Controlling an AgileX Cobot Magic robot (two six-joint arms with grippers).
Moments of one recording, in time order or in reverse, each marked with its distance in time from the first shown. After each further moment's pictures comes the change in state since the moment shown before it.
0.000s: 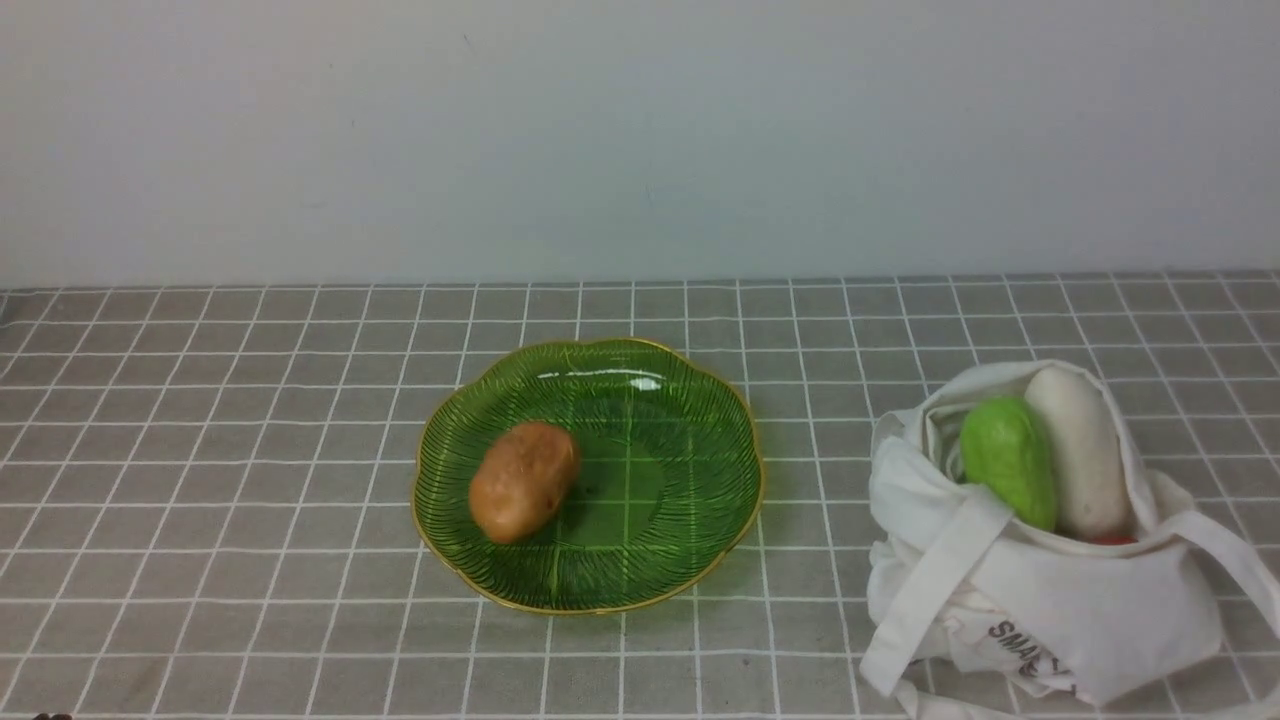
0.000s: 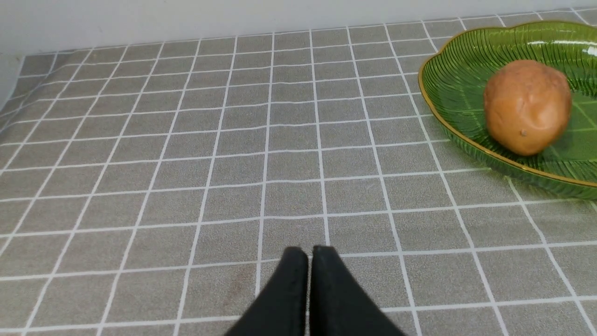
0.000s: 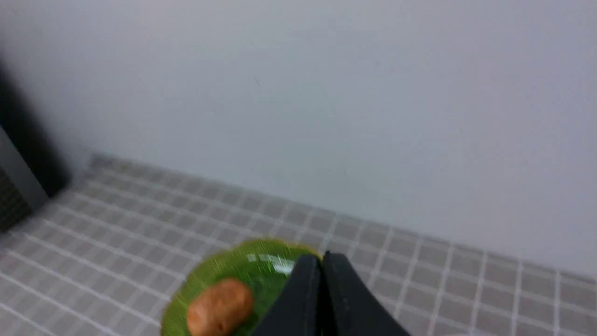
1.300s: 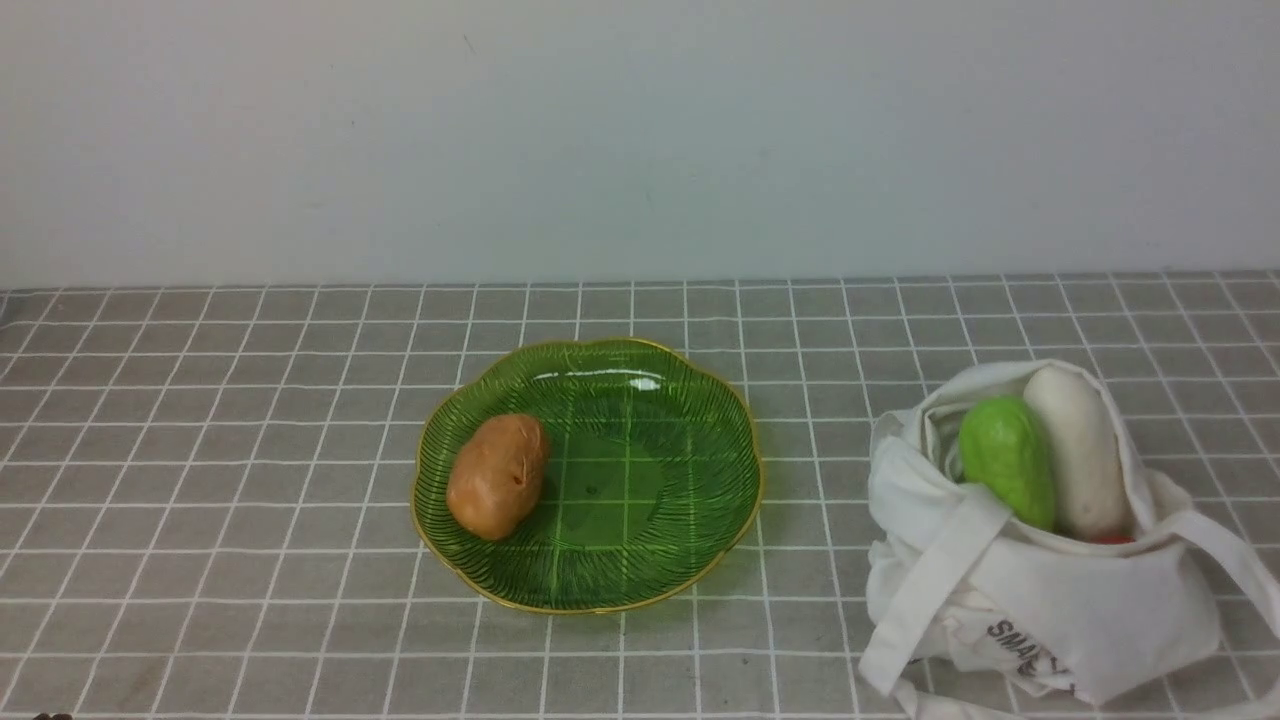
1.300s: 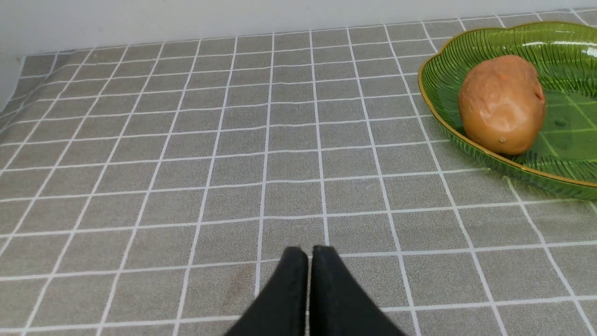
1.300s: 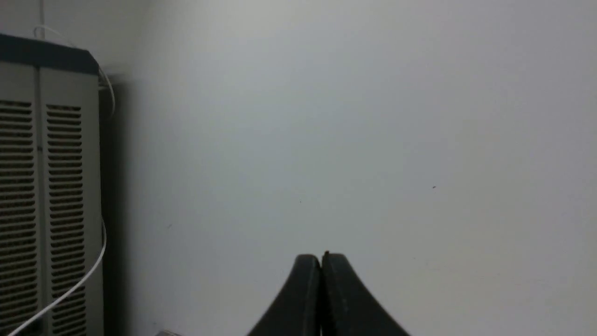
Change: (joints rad) right arm 0.000 -0.657 0.491 0.132 -0.328 -0.269; left arm 0.000 -0.001 0.000 0.000 0.000 0.000
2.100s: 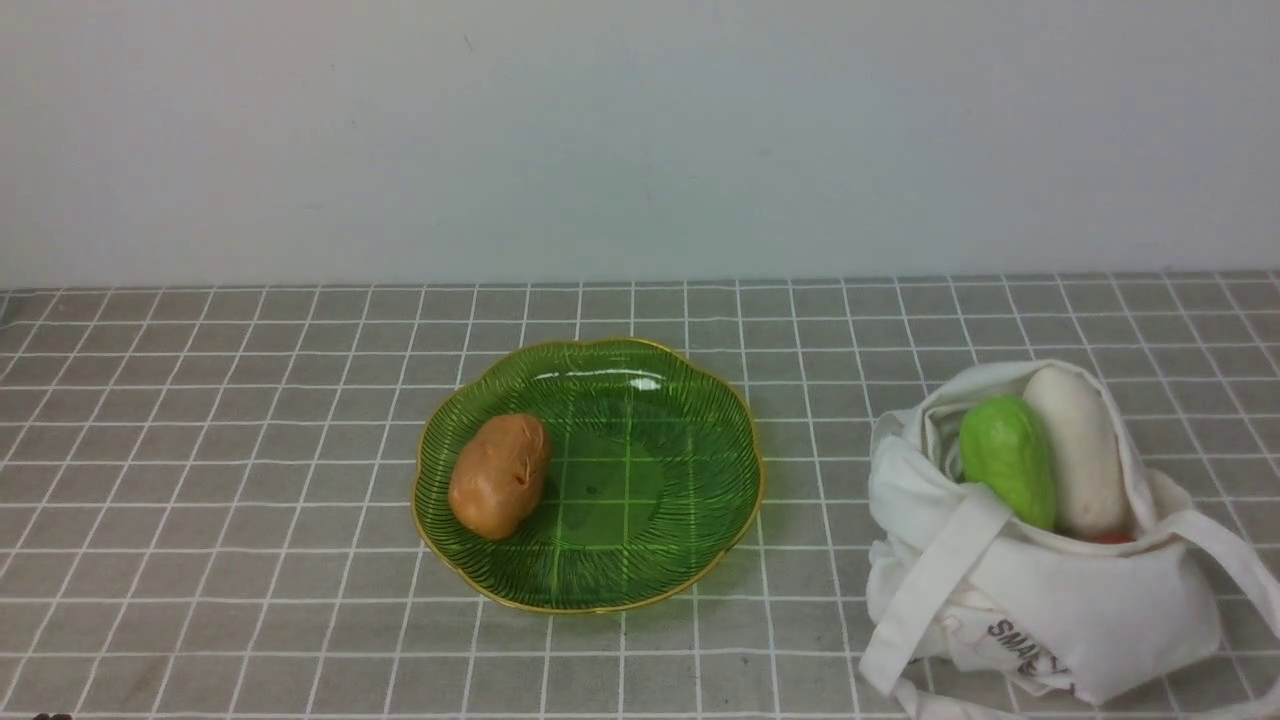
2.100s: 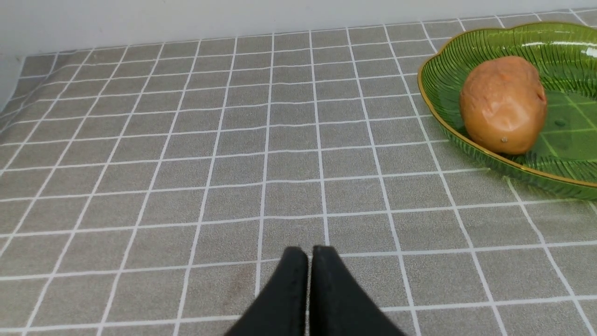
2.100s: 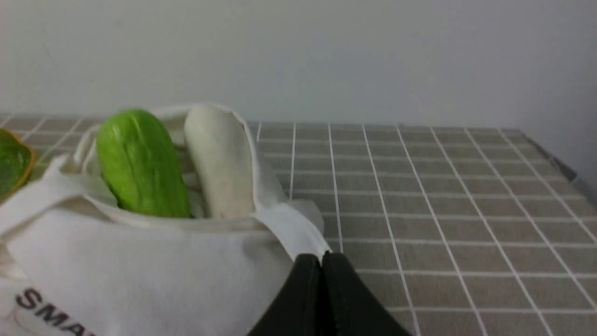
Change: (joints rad) right arm -0.671 0.003 0.537 0.025 -0.001 -0.038; left arm 0.000 0.000 0.000 0.000 0.000 0.000
